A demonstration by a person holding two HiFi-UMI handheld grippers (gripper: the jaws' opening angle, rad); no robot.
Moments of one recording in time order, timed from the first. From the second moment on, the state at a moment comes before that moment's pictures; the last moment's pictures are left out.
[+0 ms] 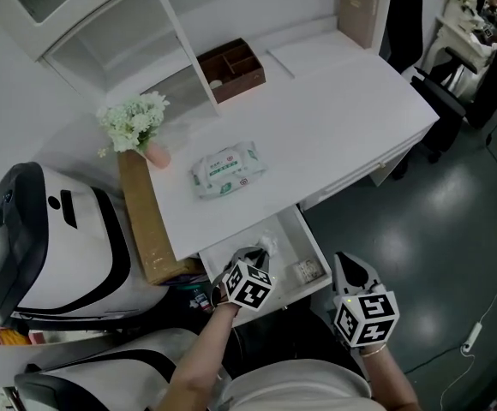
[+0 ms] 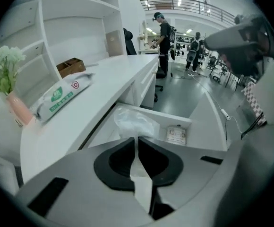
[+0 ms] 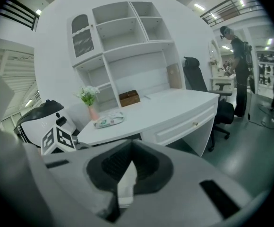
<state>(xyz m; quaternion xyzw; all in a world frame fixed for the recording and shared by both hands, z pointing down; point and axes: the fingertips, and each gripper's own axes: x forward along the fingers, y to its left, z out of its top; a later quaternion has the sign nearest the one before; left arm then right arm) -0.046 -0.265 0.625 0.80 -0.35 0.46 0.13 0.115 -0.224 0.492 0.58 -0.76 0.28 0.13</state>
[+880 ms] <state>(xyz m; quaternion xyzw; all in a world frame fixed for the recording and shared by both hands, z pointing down) -0.097 -0.241 0.496 0.81 -0.49 0.29 0.13 0.082 -0.201 0.458 0.56 -0.79 0.23 0.12</state>
